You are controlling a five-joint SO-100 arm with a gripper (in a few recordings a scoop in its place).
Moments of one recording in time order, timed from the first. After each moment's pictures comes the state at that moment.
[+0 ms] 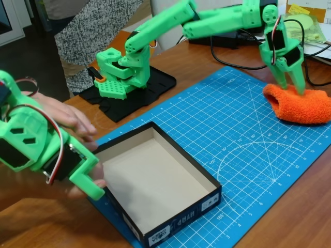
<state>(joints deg) -30.6 27.3 0.5 85.6 50.4</state>
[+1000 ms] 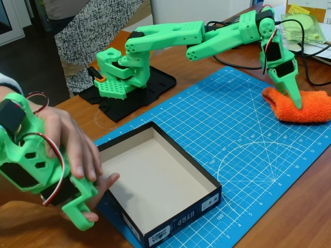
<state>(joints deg) -31.0 15.4 -11.0 91.4 69.3</state>
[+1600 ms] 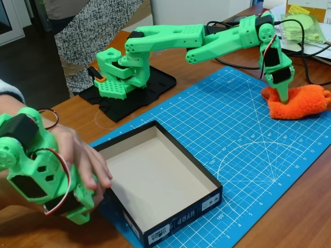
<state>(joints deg) -30.9 12.0 -12.7 91.9 73.3</state>
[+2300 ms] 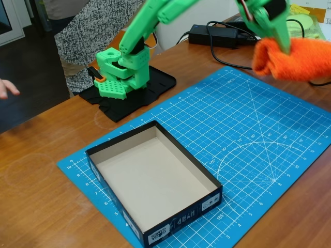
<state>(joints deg) -10.2 71.1 25.5 94.4 32.4</state>
